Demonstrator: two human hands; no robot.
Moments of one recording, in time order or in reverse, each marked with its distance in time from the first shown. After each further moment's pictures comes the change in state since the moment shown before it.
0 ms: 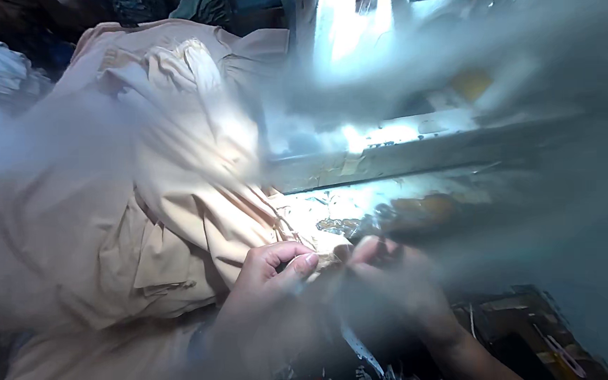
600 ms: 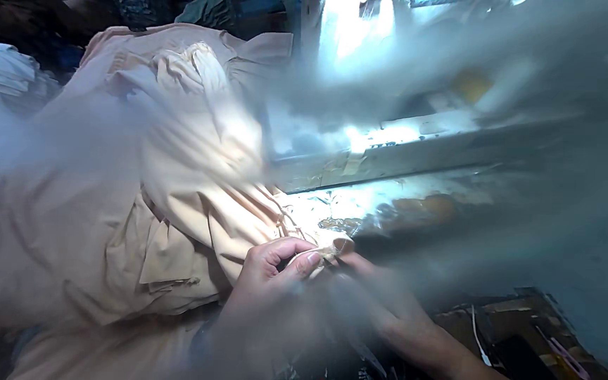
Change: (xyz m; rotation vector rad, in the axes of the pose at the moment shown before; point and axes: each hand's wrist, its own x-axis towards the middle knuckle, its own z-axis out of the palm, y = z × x) left_hand -0.002 0.002 0.001 -0.024 0.030 0.068; right_hand -0.015 -0.001 0.014 -0.231 -0.192 0.012
